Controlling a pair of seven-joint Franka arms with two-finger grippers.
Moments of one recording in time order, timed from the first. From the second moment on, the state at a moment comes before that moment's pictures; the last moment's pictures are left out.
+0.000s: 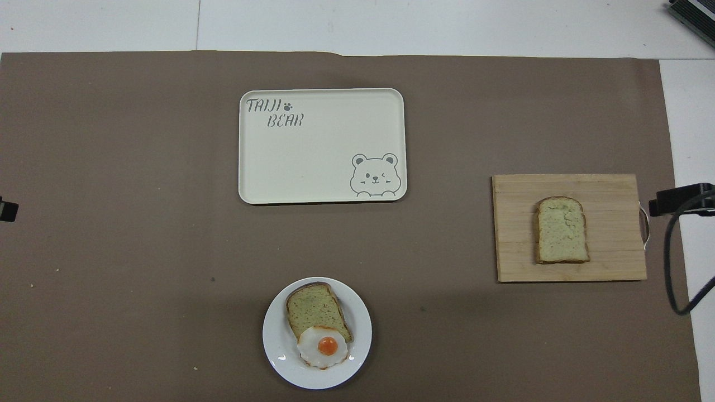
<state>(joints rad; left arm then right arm) -0.13 -0.04 0.13 -1.40 -0.04 1.34 0.20 0.03 -0.10 -0.09 -1.61 -0.03 1.51 -0.01</state>
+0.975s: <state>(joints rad) -0.13 -0.04 0.13 -1.40 -0.04 1.34 0.20 0.03 -0.10 -0.09 -1.61 -0.03 1.50 -0.01</state>
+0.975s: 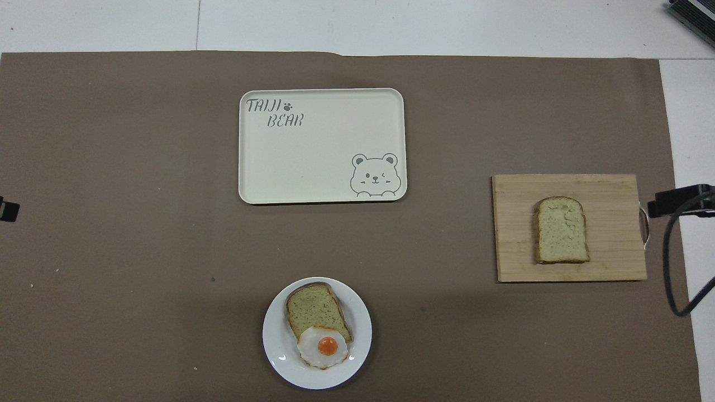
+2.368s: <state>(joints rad) -0.19 -0.11 0.12 -1.58 -0.04 1.43 0.16 0.03 -0.11 -0.09 -1.62 -0.03 1.50 -0.01</state>
